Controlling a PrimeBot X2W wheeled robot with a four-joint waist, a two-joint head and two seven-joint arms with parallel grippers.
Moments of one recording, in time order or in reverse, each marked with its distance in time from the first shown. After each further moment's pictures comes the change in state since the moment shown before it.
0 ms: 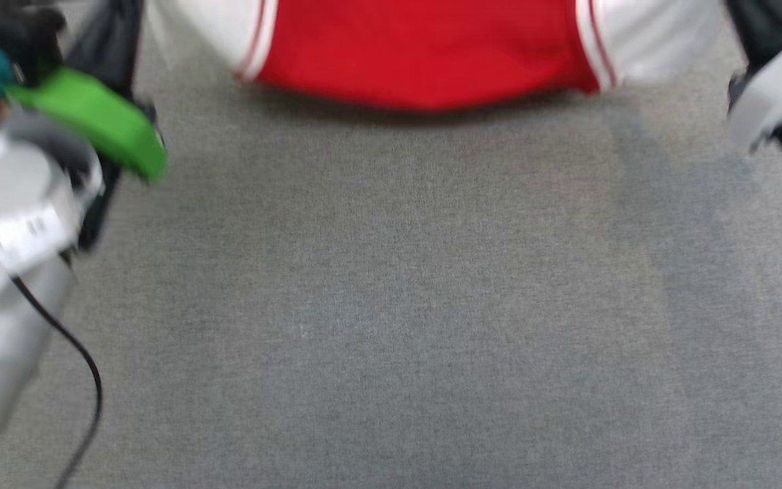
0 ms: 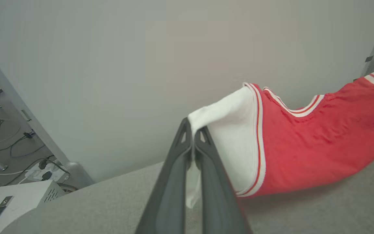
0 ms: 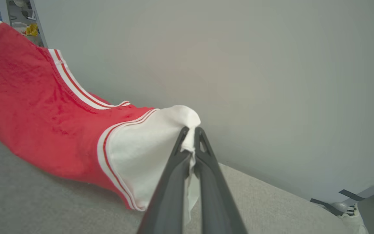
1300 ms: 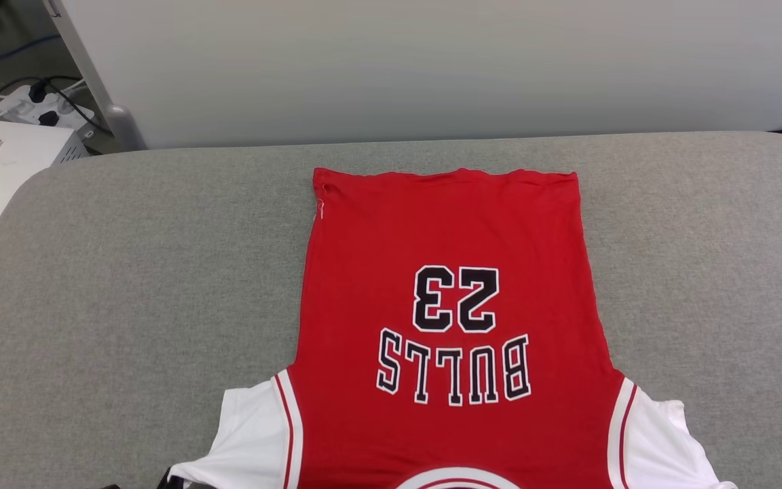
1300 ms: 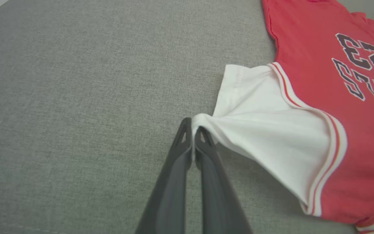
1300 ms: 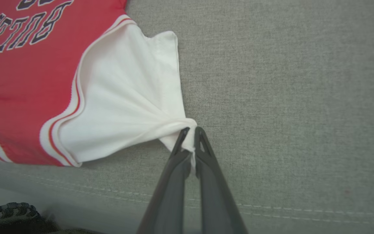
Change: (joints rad) left arm 1.153 -0.135 0.302 -0.249 -0.052 0.187 0.000; right arm 1.307 -0.031 -0.463 -0.359 0.038 0.001 0.105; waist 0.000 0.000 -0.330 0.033
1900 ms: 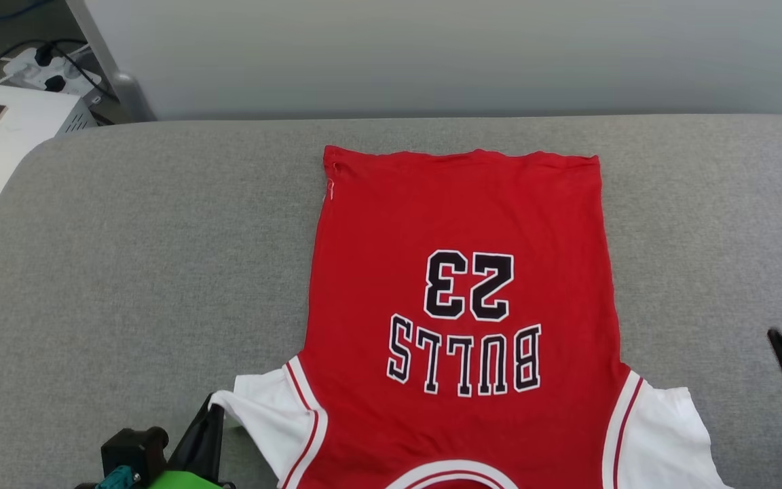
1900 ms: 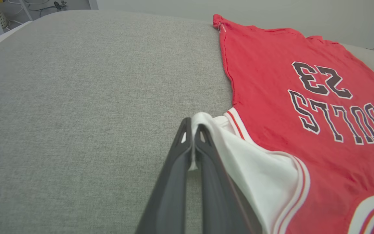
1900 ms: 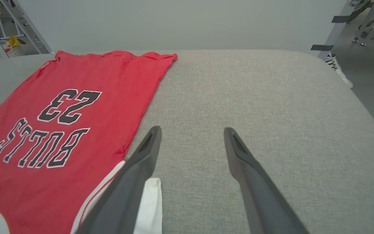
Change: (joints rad) left arm -0.102 -0.049 -0.021 -0.083 0.140 -0.023 0.000; right arm -0.069 0.016 -0.307 -0.300 -0.108 -0.001 0.113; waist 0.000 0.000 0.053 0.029
